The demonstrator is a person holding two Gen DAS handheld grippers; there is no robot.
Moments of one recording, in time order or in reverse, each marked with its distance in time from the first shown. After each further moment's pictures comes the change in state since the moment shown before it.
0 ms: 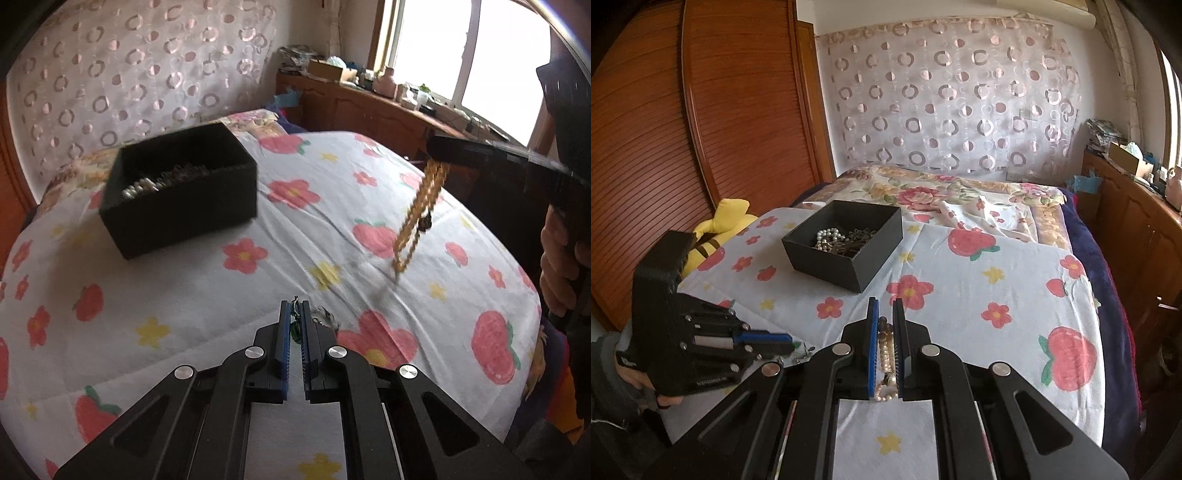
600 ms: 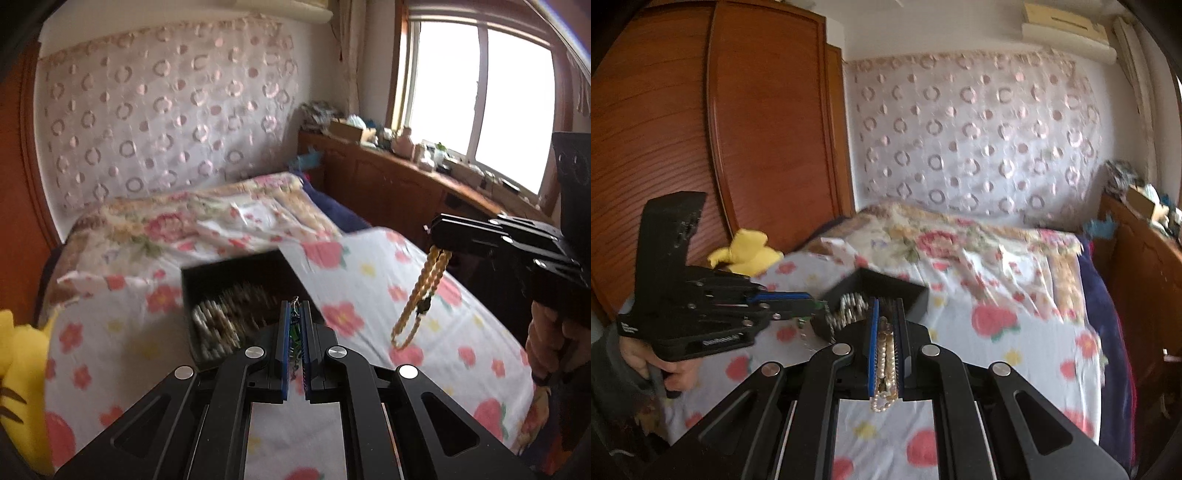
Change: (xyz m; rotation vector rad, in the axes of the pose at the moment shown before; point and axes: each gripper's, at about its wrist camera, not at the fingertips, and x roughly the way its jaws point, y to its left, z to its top) left arm -0.054 0.042 0.090 -0.020 -0.224 0.077; right arm 0.002 0.028 0.078 -0.085 -0.142 0.064
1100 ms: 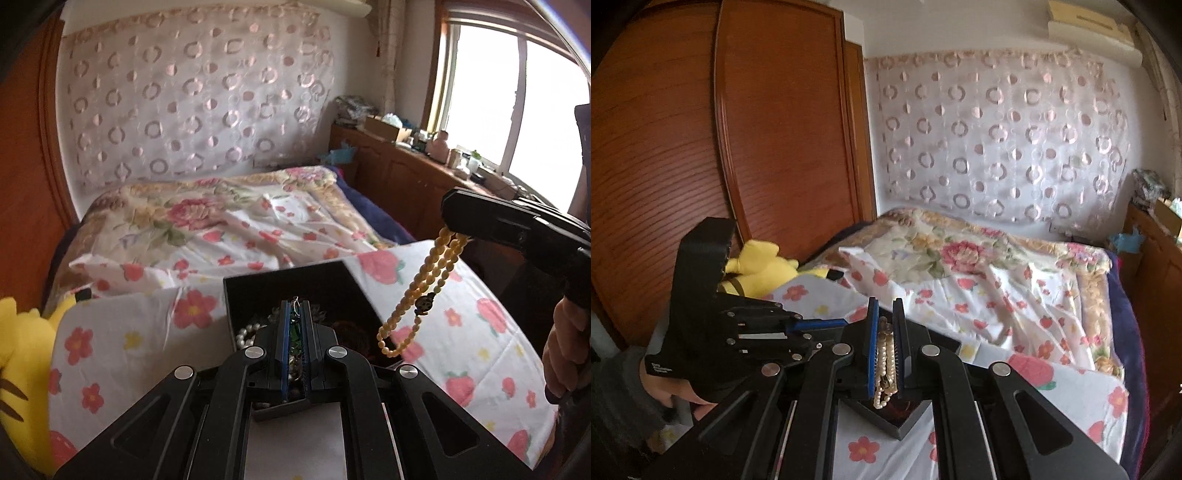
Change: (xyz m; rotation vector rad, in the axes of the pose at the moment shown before) left arm 0.053 0.054 0.007 -0.088 0.062 0.076; right arm 0.077 0.001 0.047 -0.021 0.042 0.085
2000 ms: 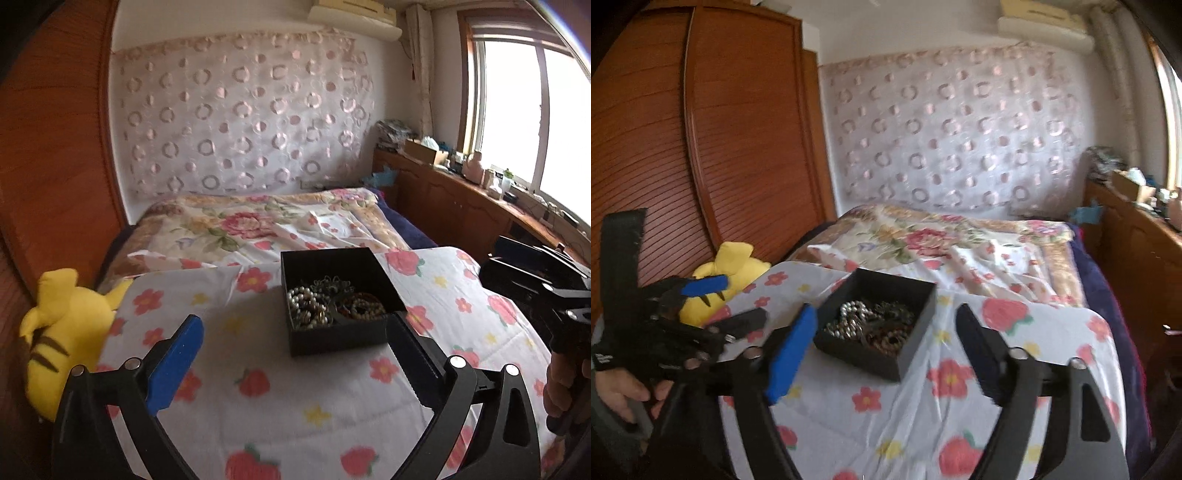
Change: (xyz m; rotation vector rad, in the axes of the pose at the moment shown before) left arm -0.107 -0.021 -0.058 -0.047 -0.124 0.202; right arm -0.059 0.035 -0.067 0.111 -0.058 -0.196
